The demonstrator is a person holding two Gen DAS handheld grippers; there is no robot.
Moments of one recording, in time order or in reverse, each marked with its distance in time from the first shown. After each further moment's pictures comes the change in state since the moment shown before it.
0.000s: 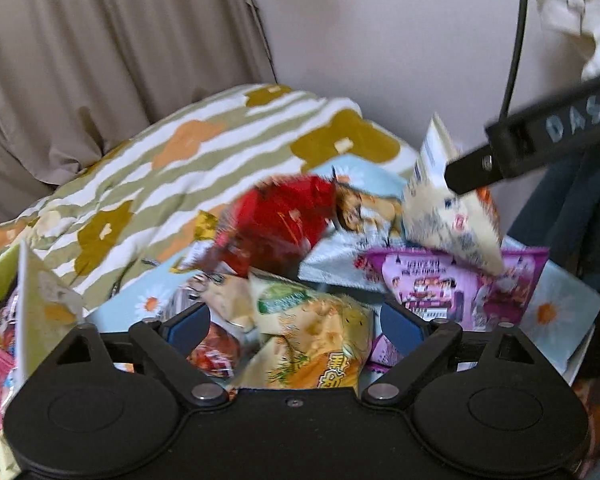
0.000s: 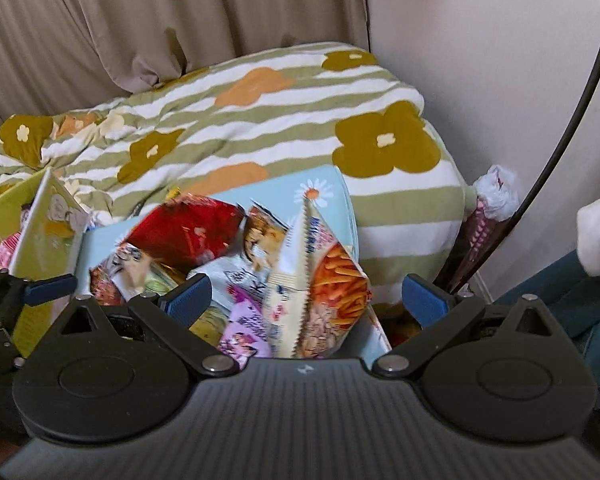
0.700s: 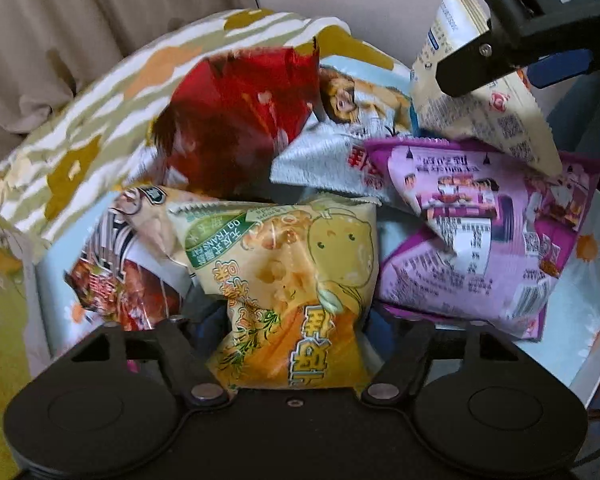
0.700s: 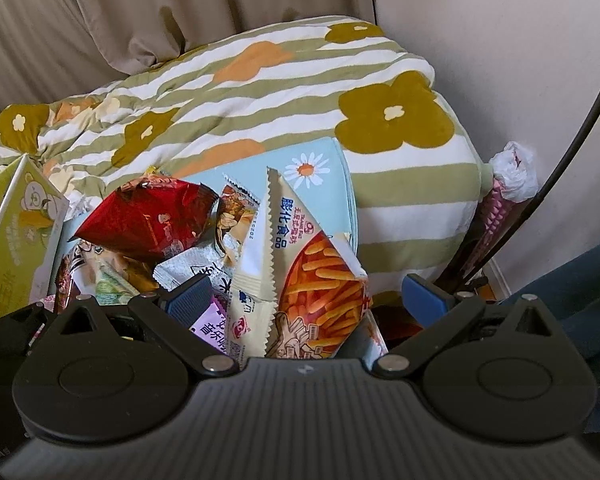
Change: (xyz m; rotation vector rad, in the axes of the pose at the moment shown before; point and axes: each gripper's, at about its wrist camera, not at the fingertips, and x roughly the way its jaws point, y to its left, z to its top) left arm 0.054 -0.005 -0.030 -0.005 0.205 -0.052; right arm 0.055 -0.016 0.001 0.002 0.060 0.030
